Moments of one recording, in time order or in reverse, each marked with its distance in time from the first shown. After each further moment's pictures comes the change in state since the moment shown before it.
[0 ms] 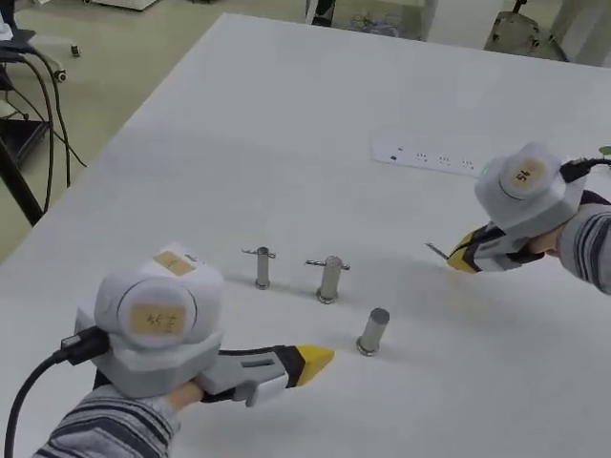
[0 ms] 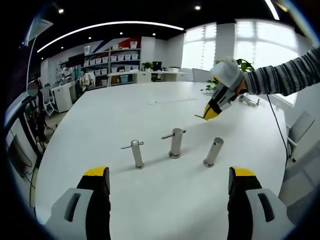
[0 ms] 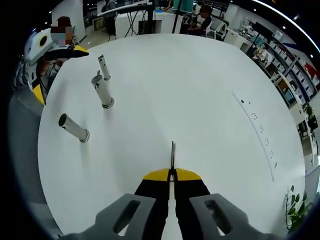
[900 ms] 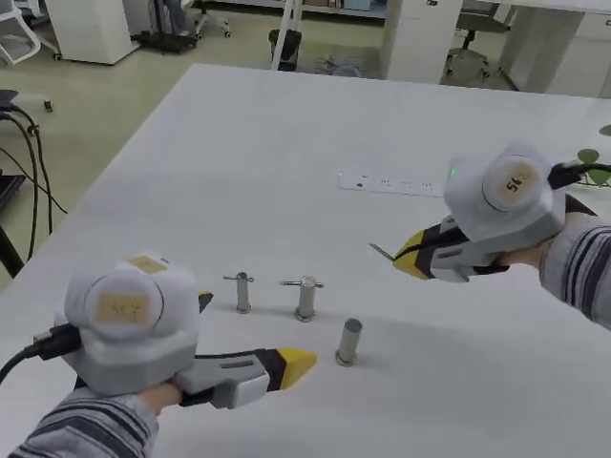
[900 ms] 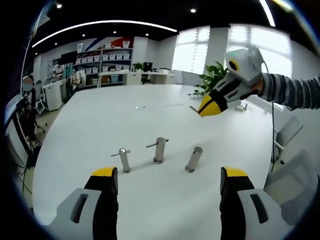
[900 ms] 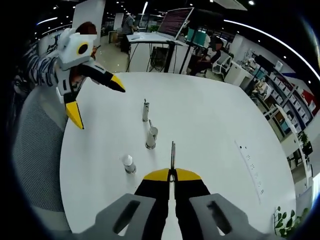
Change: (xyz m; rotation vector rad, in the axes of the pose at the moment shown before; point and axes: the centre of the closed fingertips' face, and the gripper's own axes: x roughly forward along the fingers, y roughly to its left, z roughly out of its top) left arm -0.020 -0.027 0.023 -0.034 -0.015 -0.129; right arm -0.074 0.075 0.074 -0.143 -0.258 -0.033
